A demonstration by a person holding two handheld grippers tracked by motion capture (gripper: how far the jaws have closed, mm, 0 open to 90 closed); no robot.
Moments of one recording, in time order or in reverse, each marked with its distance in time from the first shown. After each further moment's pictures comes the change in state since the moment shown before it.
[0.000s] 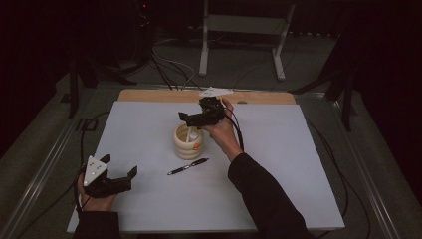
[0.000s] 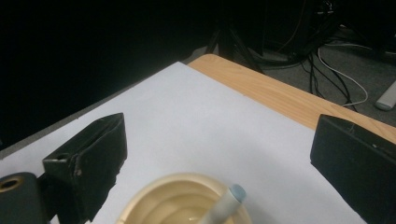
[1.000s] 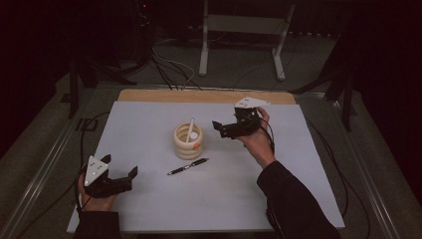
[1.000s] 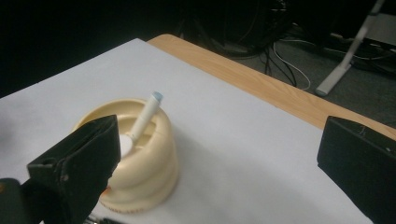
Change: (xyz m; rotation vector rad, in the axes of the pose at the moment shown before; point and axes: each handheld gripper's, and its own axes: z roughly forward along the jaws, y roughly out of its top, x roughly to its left) left arm -0.002 0.000 0.001 0.006 0.003 0.005; right arm -0.033 -0.034 -0.088 0.024 -0.137 -0.047
